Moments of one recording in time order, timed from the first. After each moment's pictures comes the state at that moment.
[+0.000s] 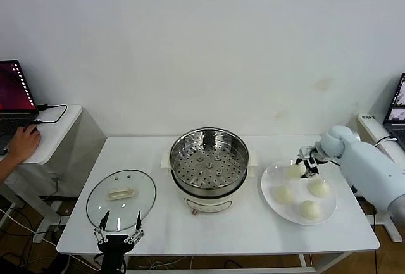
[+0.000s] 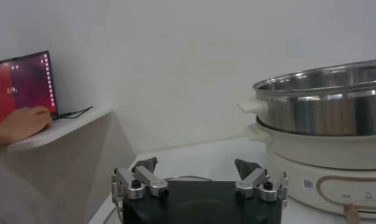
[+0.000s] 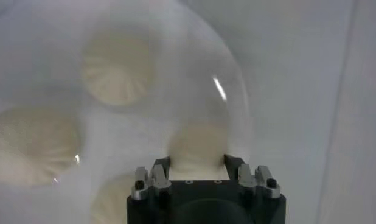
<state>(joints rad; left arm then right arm) 1.77 -1.34 -0.48 -2.10 0.02 -0.03 -0.25 -0.02 0.77 -0.59 0.99 -0.33 0.04 -1.05</state>
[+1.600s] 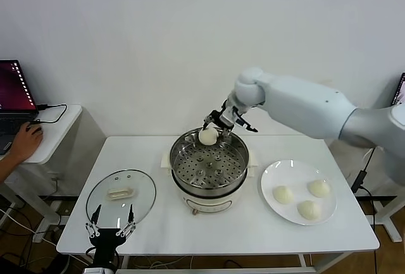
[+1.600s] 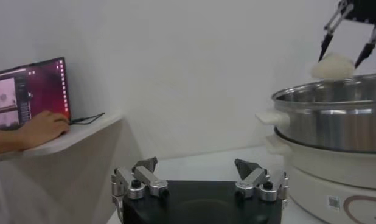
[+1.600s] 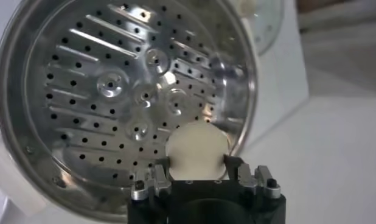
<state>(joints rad) 1.74 -1.33 -0.53 -2.09 -0.02 -0.03 -0.25 0.50 1.19 -1.23 1.07 -0.15 0.45 -0.86</state>
